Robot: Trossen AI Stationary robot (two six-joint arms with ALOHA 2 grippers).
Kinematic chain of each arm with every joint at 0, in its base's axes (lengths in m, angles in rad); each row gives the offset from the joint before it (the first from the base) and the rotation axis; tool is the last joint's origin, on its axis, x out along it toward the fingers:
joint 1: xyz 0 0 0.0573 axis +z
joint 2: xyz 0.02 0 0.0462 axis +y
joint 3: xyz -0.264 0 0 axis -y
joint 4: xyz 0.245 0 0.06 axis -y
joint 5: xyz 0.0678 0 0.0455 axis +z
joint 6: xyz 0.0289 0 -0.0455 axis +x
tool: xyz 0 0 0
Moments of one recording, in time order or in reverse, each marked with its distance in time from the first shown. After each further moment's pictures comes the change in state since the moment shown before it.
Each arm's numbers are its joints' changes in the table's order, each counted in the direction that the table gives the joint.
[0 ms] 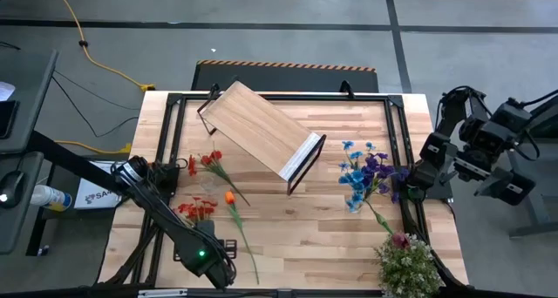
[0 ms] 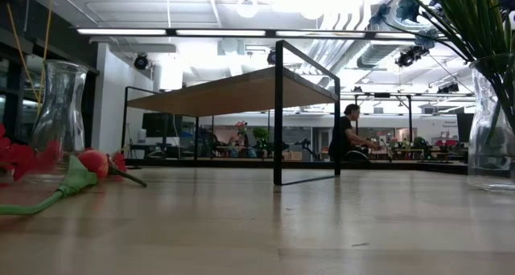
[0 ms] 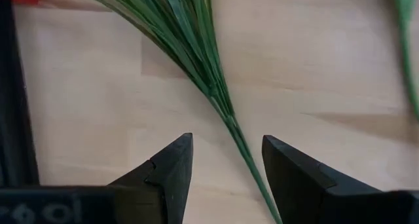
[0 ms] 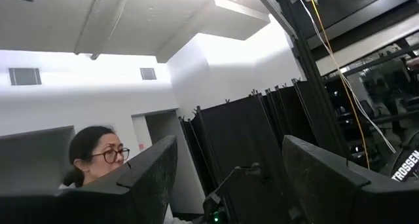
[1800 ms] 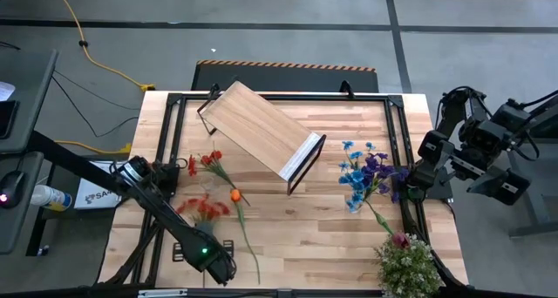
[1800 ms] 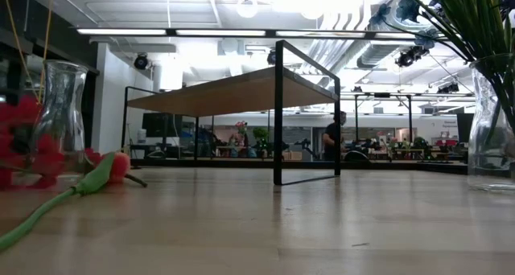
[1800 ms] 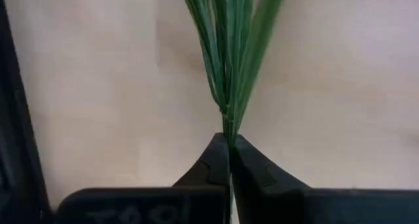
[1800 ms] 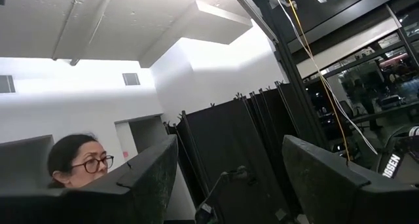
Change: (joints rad) left arm 0.012 0.007 -0.130 0.141 -0.129 -0.006; right arm 0.000 0.012 0.000 0.022 -0.074 -0.005
